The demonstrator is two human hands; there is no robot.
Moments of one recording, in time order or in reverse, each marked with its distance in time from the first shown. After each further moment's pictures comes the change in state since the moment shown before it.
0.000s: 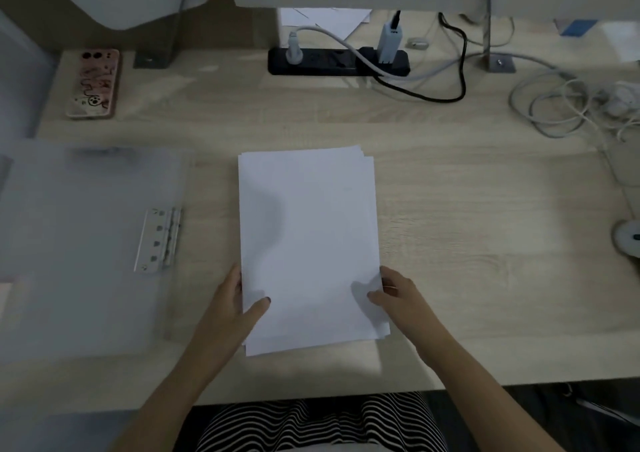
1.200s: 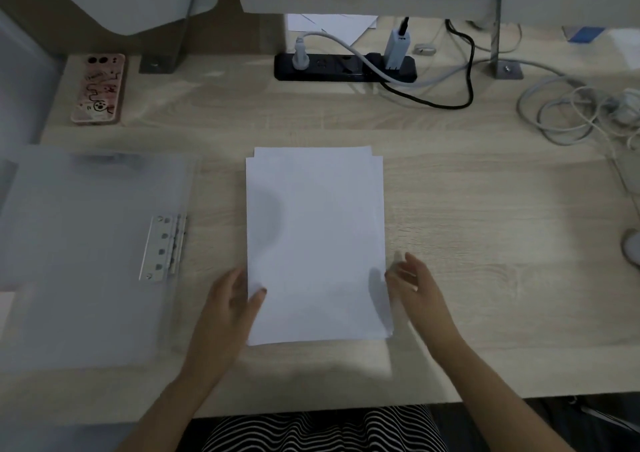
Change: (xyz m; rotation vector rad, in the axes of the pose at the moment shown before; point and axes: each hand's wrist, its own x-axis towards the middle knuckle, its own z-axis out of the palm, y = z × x) left_hand 0.009 -0.003 -0.004 0.165 0.248 0.049; right_hand 0.012 -0.005 -0.007 0.120 0.250 -0.110
